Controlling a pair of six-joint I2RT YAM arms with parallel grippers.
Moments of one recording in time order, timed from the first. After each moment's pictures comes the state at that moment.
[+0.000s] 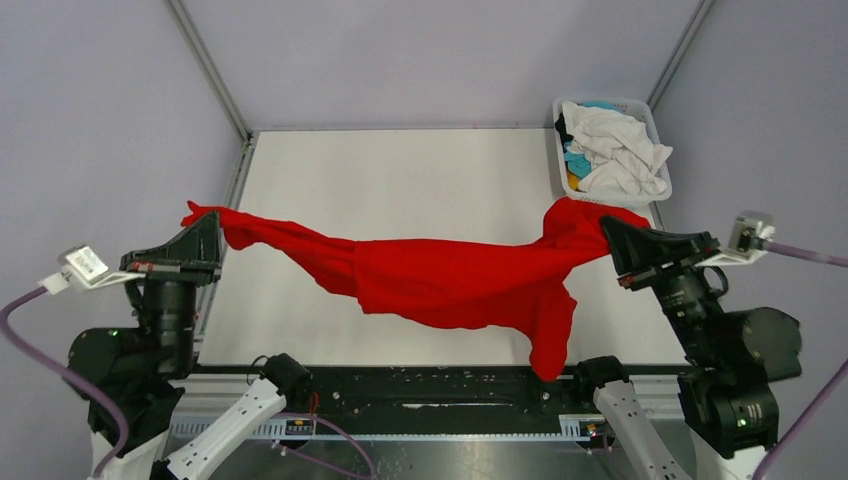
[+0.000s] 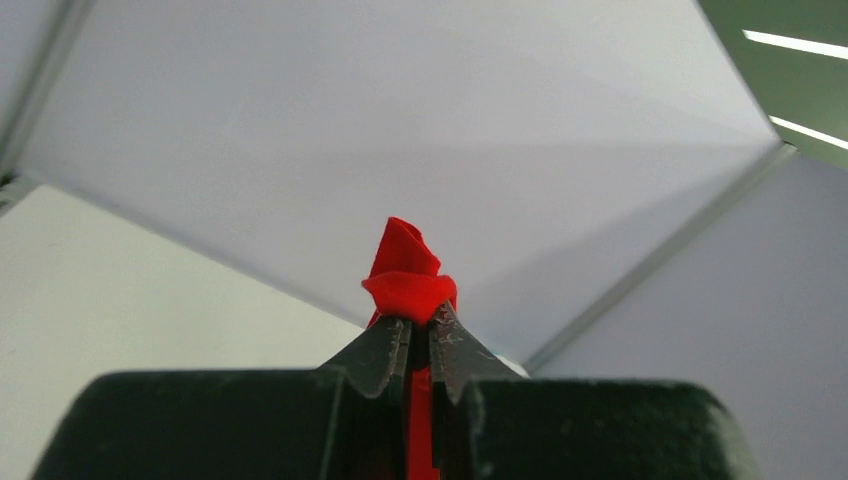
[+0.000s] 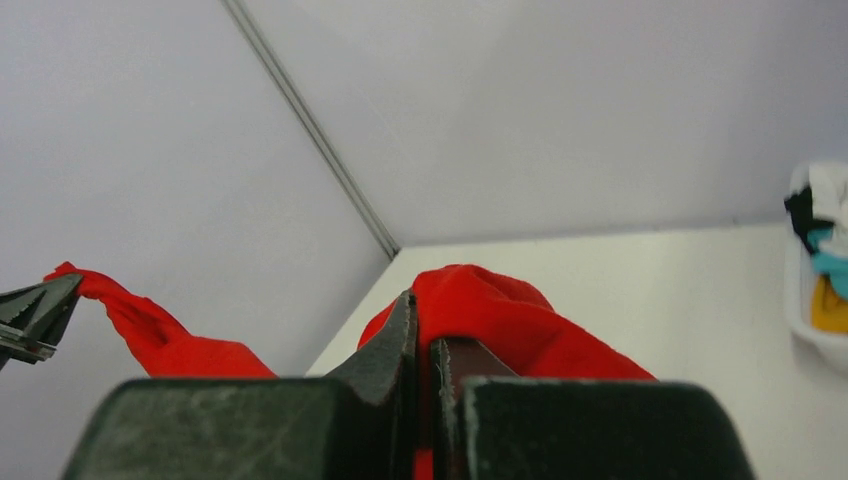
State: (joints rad) left arm -0.61 0.38 1.17 -0.44 -0.66 -0.54; right arm 0.19 0.44 1.17 -0.50 -0.19 0.55
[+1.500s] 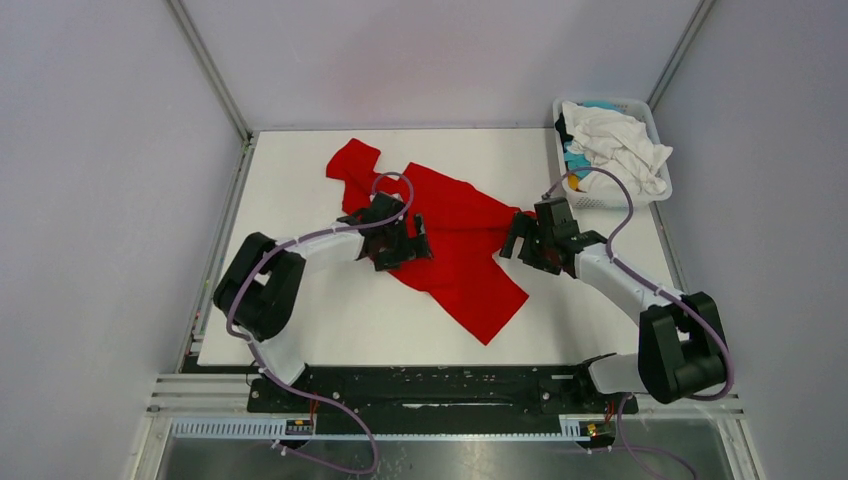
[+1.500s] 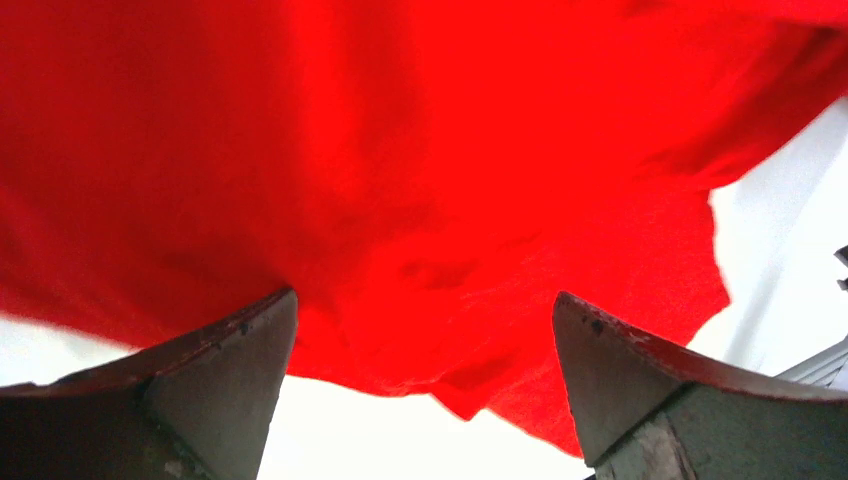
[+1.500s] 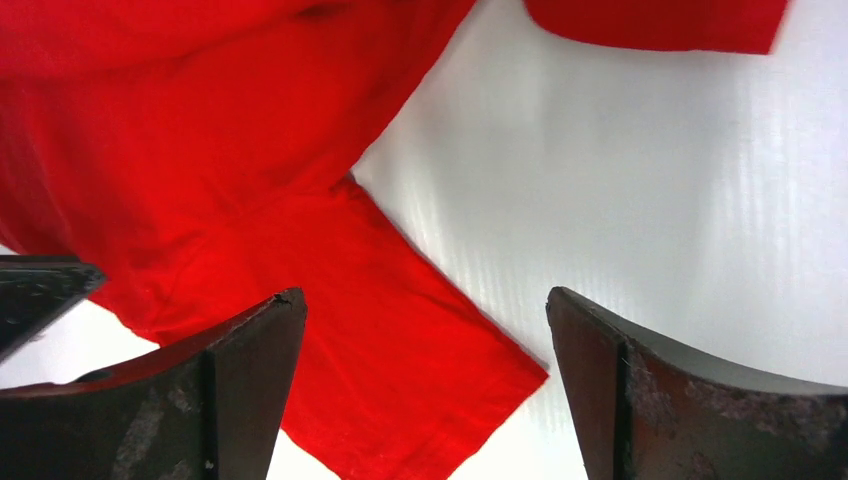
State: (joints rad) left arm -0.55 1.71 1.00 -0.25 0.14 -0.73; right arm 0.32 1.38 0.79 -0.36 -0.01 0.60
